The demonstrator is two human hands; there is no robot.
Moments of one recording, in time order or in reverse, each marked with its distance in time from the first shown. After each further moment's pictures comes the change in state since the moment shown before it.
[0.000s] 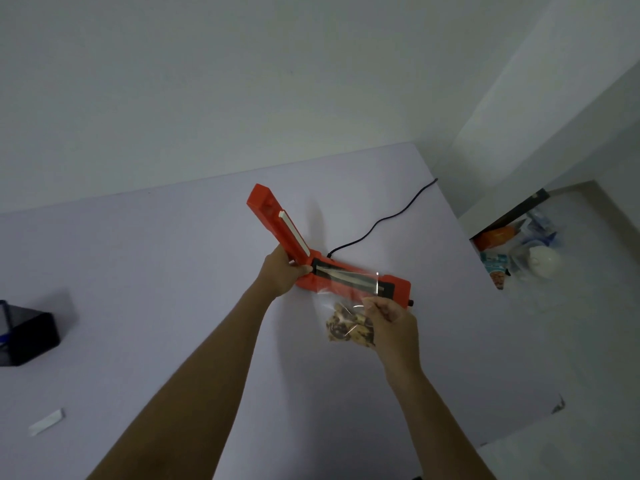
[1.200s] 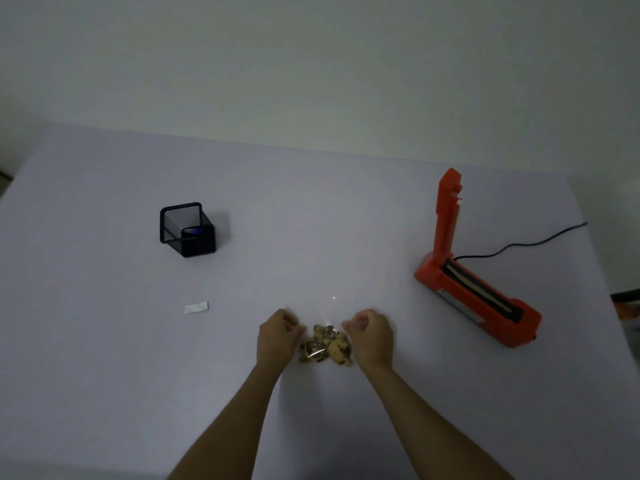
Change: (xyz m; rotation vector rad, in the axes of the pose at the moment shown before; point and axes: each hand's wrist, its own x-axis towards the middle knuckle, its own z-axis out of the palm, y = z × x) left_hand -0.184 -0.186 -0.086 0.046 0.510 -0.413; right_hand -0.073 0.075 0.190 -0.561 -0.300 -0.144
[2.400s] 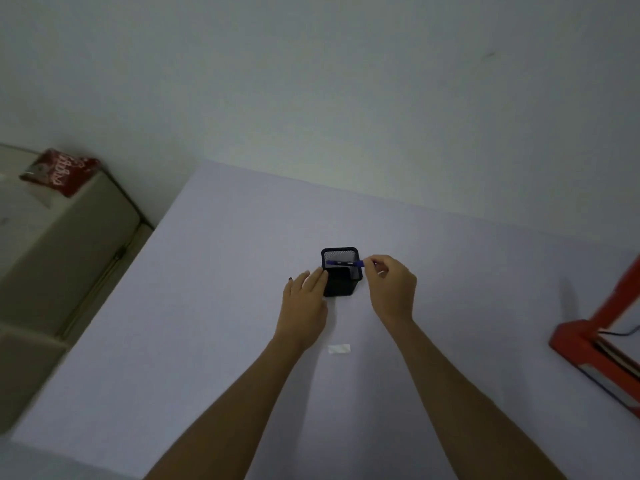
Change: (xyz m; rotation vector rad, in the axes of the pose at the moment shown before) left_hand 0.097 -0.069 -0.251 0.484 0.233 0.609; right_hand -0.050 -0.274 0.165 0.044 0.204 -0.581
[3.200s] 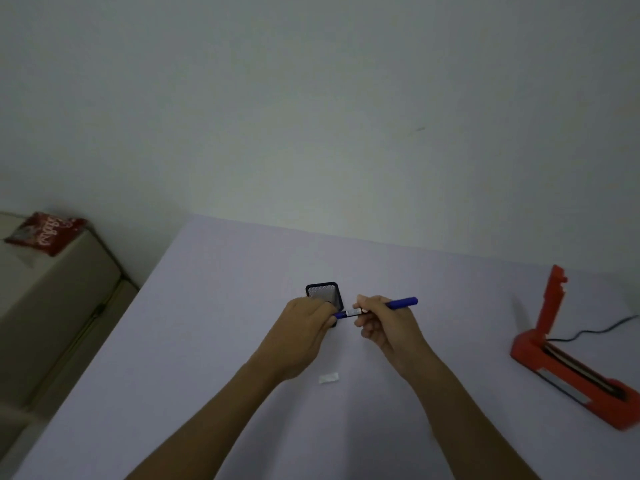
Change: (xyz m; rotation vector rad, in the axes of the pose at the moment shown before) left_hand -0.031 0.036 -0.109 -0.130 0.169 0.543; right_hand -0.056 -0.085 -0.102 0.837 -0.353 0.491
